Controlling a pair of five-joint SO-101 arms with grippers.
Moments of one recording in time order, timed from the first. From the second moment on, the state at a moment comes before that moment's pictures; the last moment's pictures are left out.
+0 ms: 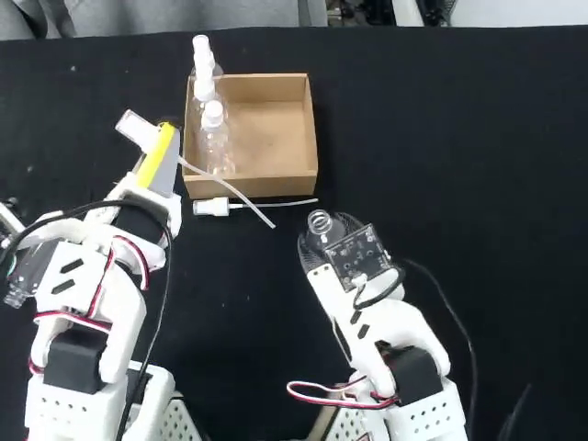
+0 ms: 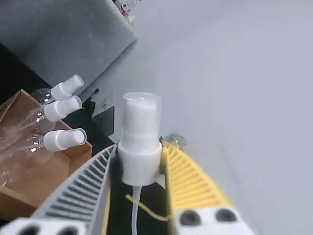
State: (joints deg) left arm 6.3 -80.7 53.1 34.7 54.4; right arm -19.1 -103.0 86.6 50.2 11.8
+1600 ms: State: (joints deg) left arm 12.7 -80.7 74.2 11.2 48.6; right arm -24.1 -103.0 93.4 44.2 17.7
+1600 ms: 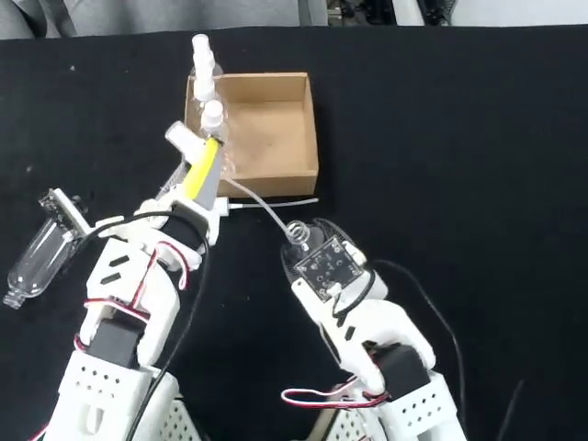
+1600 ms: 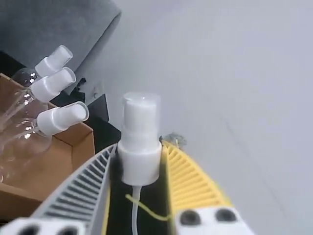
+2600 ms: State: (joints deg) left arm 23.6 -80.6 79.6 11.2 44.0; right arm -24.1 -103.0 93.4 44.2 17.8
